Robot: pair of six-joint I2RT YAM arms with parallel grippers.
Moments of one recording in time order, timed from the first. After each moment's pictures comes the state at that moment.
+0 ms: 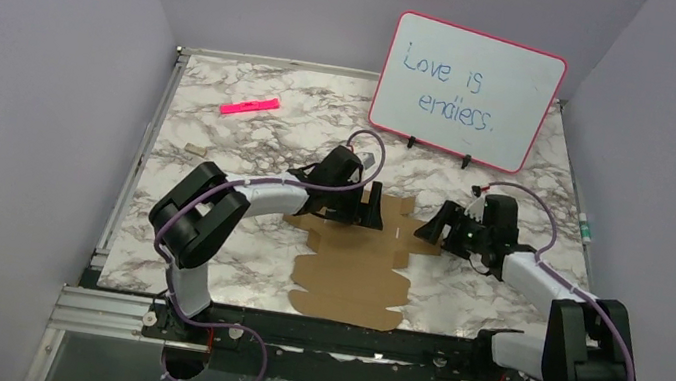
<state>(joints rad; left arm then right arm) -0.72 1.79 1.02 -0.05 0.31 -0.60 0.13 1.26 0.46 -0.02 -0.41 0.44</state>
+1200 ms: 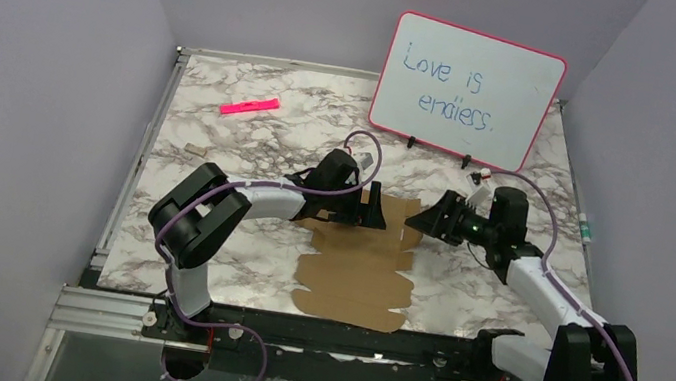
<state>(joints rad) -0.71 1.79 0.95 0.11 0.35 -0.66 0.13 1.15 0.49 0.05 -0.72 0.52</state>
